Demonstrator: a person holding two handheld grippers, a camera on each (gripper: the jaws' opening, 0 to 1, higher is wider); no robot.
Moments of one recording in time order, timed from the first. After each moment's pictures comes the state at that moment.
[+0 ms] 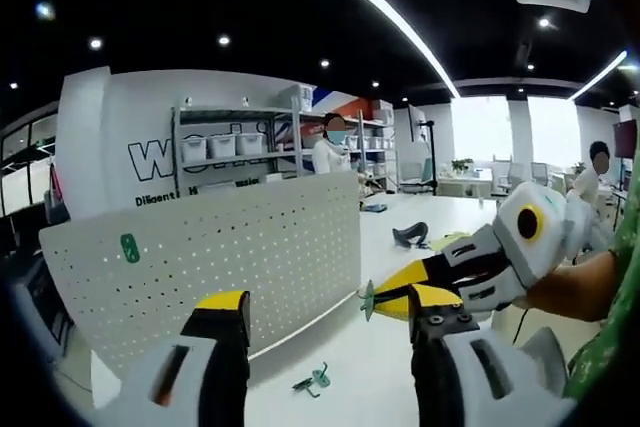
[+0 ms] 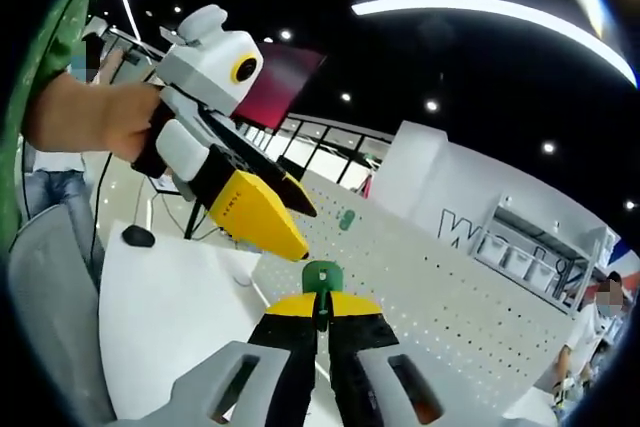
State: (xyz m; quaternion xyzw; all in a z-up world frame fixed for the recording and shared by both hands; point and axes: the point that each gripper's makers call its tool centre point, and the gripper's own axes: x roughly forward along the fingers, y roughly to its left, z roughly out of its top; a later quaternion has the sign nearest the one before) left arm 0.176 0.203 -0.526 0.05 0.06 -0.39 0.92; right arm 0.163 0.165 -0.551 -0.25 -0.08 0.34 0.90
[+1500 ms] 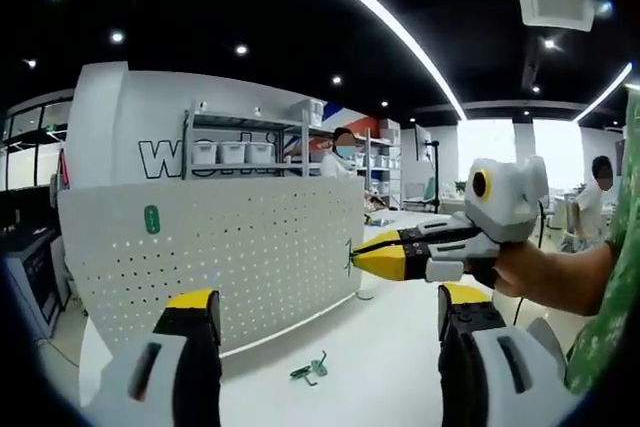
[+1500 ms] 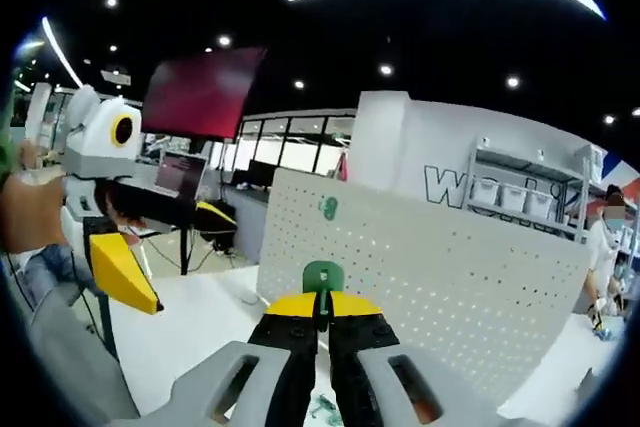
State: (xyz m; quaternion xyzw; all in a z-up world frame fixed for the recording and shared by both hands) left arm 0.155 0.244 -0.548 0.01 0.04 -0.39 0.92; right arm 0.187 0.175 -0.549 -0.10 0.00 0.30 0.95
